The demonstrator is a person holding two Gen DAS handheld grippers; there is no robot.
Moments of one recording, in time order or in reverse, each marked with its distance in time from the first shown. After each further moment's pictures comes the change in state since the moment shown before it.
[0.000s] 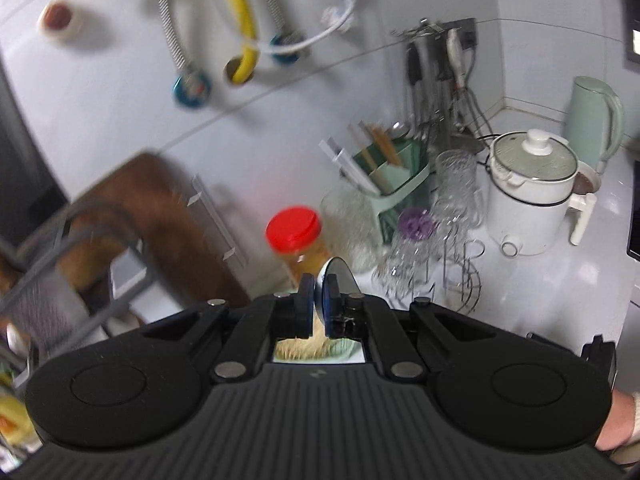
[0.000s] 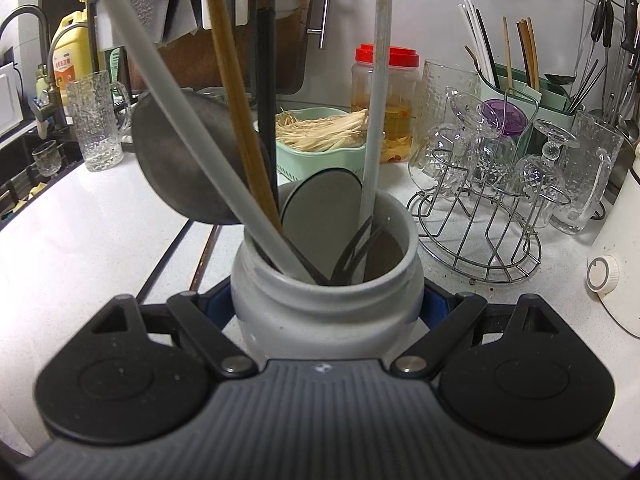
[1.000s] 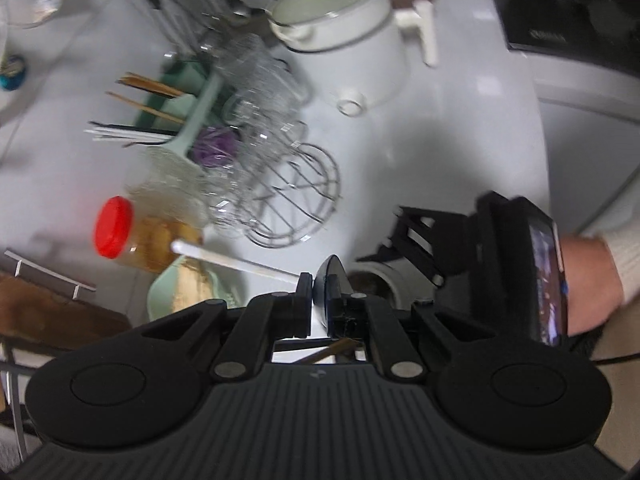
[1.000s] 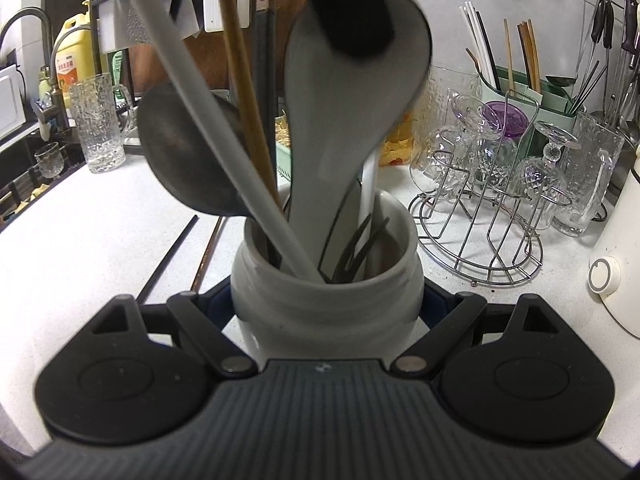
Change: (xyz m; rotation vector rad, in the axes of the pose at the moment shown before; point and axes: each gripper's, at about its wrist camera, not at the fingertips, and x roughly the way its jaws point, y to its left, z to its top) left arm 0.071 -0.149 -0.041 0.551 0.290 -0.287; right arm 0.000 0.001 -0.001 -0.001 -0.012 0.006
